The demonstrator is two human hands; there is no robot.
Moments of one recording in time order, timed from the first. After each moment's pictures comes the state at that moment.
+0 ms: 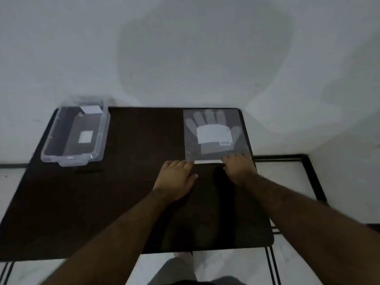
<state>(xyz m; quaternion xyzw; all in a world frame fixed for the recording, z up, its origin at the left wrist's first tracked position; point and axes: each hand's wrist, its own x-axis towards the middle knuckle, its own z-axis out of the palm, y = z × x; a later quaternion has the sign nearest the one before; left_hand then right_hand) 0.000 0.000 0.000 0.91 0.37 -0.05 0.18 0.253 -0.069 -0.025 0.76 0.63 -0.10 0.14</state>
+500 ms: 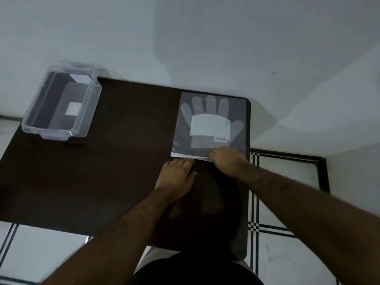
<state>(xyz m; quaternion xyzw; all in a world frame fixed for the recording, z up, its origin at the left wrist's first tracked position) 0.089 -0.023 -0.046 0.85 0.48 -0.06 0.22 0.315 -0.021 -0.047 0.58 0.78 -0.14 0.18</state>
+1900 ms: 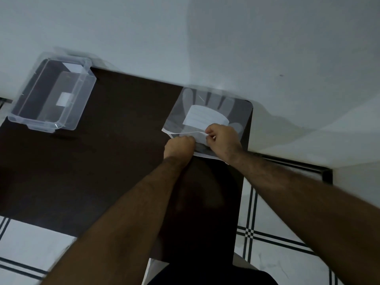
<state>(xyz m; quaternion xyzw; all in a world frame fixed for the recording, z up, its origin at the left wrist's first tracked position) 0.177 0.066 -0.069 0.83 0.53 -0.14 0.09 0.347 0.044 -0.058 0.70 0.64 -0.23 -0.20</state>
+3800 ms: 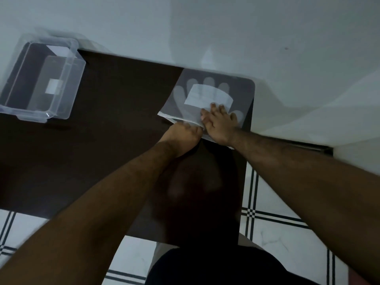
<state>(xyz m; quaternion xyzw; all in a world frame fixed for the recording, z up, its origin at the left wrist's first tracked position) 0.154 0.065 -0.077 0.96 0.24 -0.10 -0.08 0.344 0.056 -0.086 0.69 0.65 -0.31 0.08</state>
